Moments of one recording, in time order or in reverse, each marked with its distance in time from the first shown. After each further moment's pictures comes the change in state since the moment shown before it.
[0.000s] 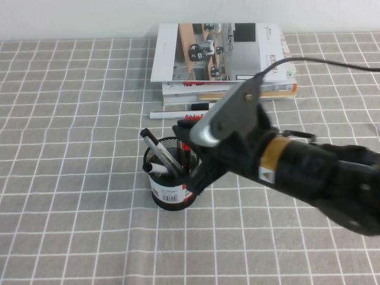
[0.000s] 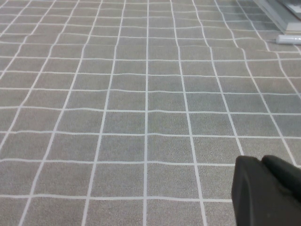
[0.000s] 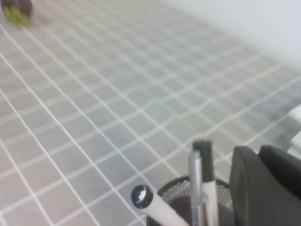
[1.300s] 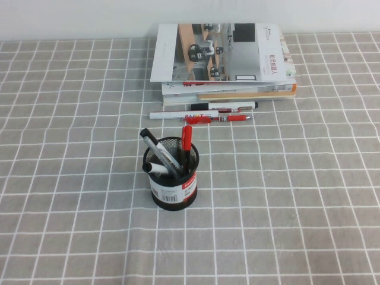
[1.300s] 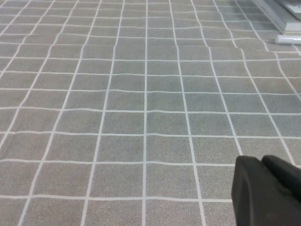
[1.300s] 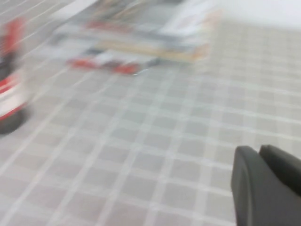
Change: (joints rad) right arm -0.410 -1.395 0.768 0.132 0.662 0.017; left arm 0.000 0.000 0.000 0.000 0.000 0.000
